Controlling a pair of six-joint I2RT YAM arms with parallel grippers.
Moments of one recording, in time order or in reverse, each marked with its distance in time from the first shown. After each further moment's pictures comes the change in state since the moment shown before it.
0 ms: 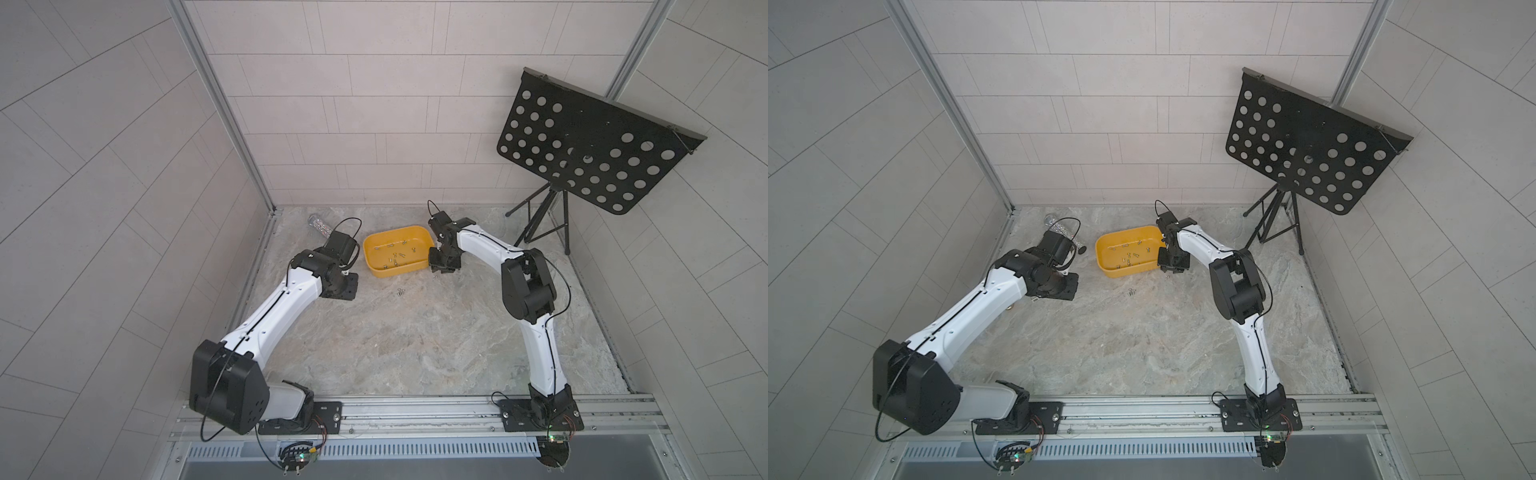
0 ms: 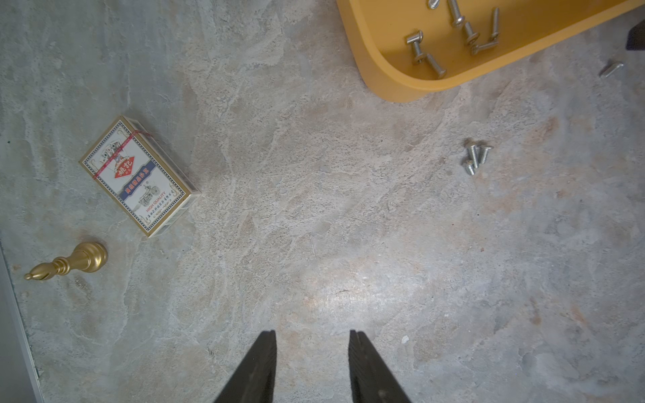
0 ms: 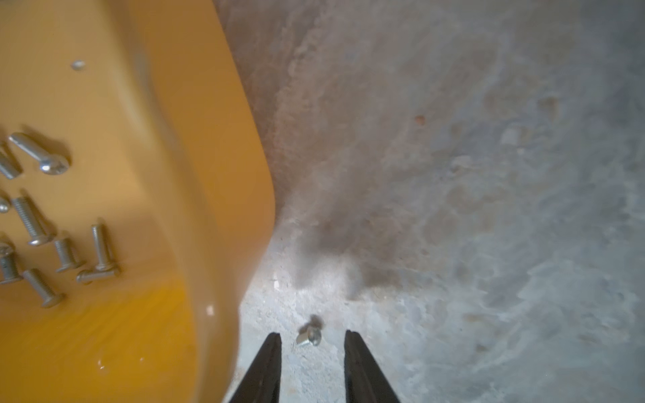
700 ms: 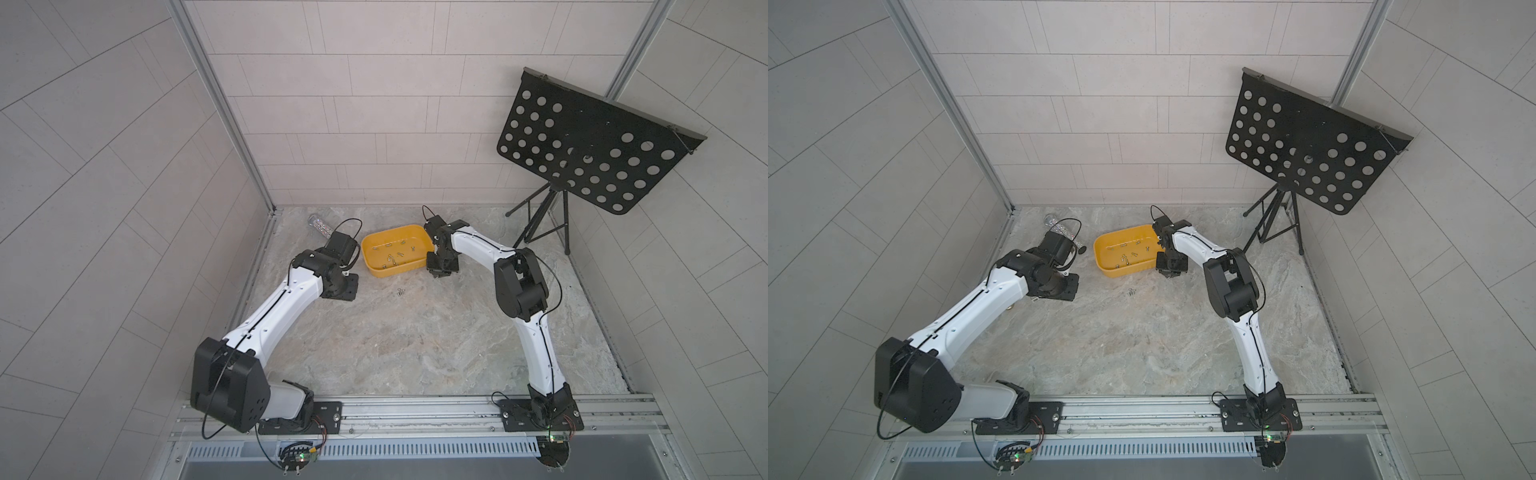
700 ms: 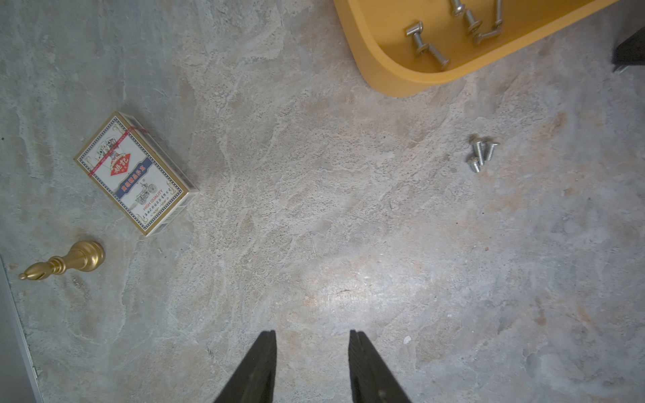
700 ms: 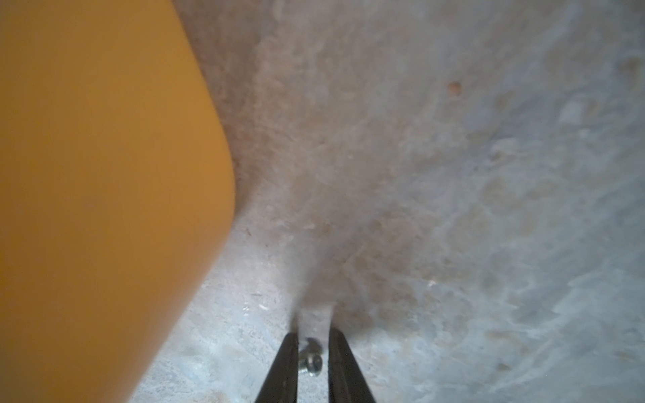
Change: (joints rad) left arm 0.000 0.009 -0.006 0.003 -0.001 0.000; right arm 0.016 0.042 0.025 -0.041 0.026 -0.006
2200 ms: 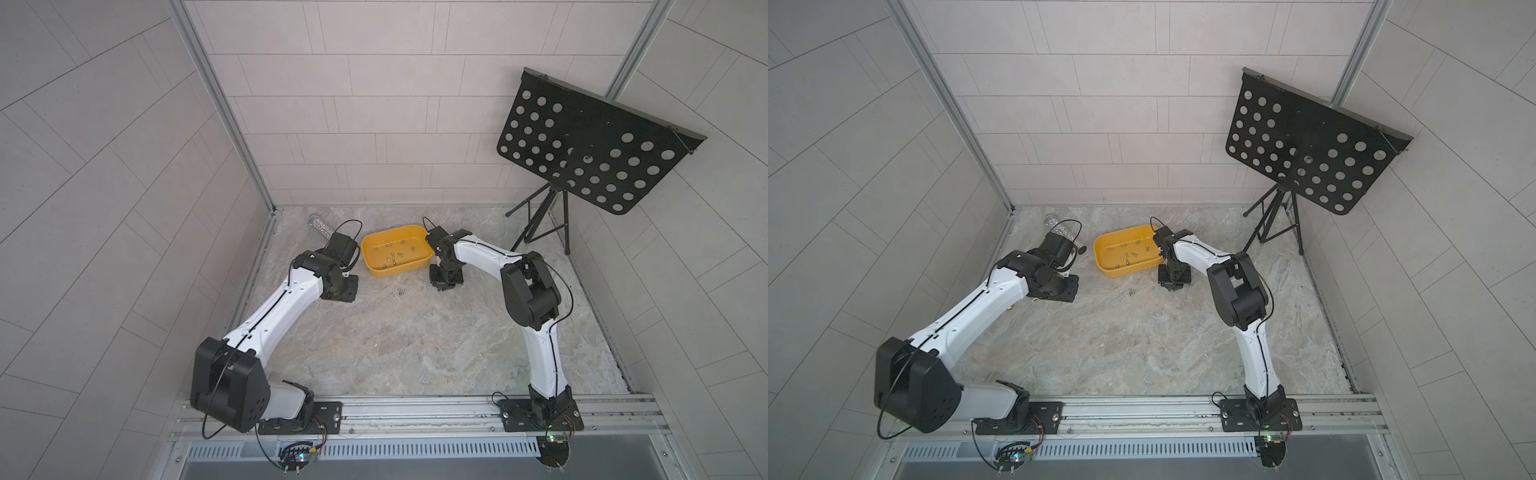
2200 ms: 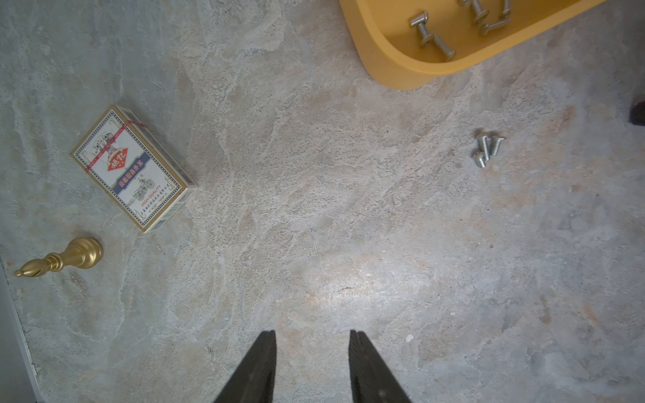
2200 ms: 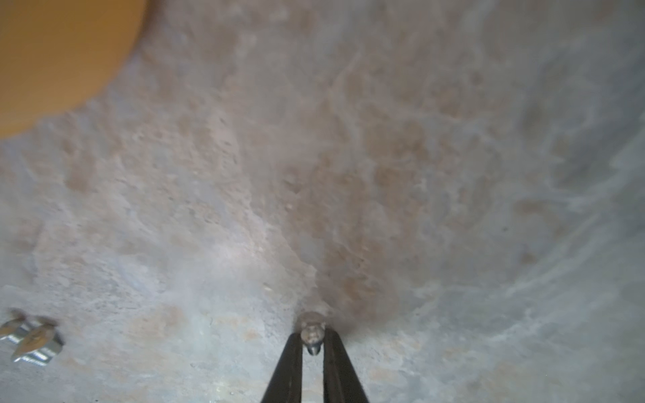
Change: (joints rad) left arm 0.000 0.000 -0.010 0.000 0.000 0.000; right arm 0.034 -0.126 -0.211 0.027 -0.014 -0.012
